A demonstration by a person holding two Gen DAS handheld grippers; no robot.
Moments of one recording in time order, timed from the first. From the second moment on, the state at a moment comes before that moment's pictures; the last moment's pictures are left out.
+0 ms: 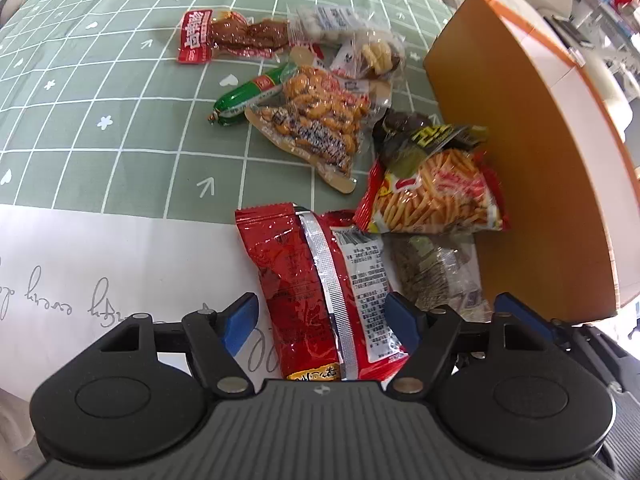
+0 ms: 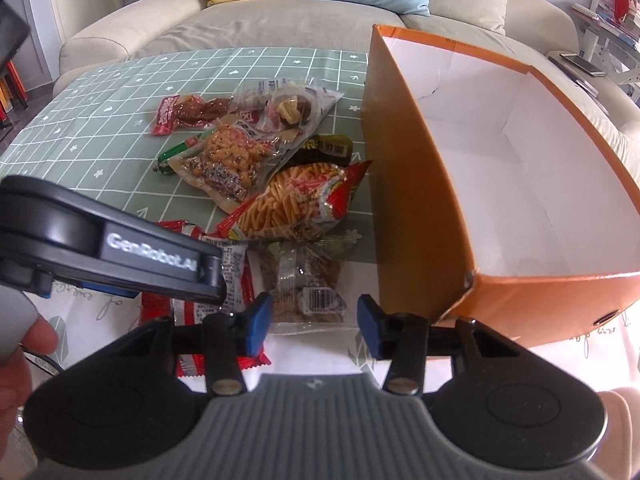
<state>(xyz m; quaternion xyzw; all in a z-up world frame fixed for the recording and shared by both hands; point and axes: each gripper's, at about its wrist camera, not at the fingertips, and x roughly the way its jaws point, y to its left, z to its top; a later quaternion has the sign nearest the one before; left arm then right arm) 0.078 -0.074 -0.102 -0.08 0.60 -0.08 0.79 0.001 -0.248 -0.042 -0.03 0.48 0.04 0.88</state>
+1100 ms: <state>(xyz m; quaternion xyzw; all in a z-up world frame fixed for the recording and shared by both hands) 0.092 -0.044 -0.096 -0.04 0.55 -0.05 0.83 0.013 -0.229 -0.046 0.00 0.45 0.08 0.89</state>
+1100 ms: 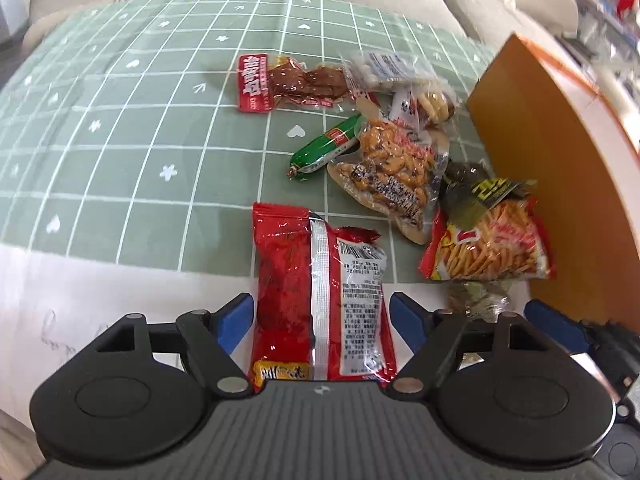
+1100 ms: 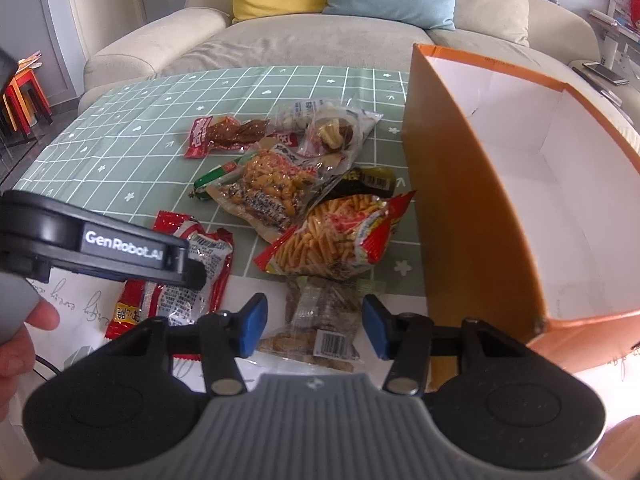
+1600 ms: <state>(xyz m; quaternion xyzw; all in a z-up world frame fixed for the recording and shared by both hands) 0.099 -0.068 -0.107 0.03 0.56 -0.04 0.83 0.027 -0.234 -0.066 0.02 0.48 0.08 0.87</state>
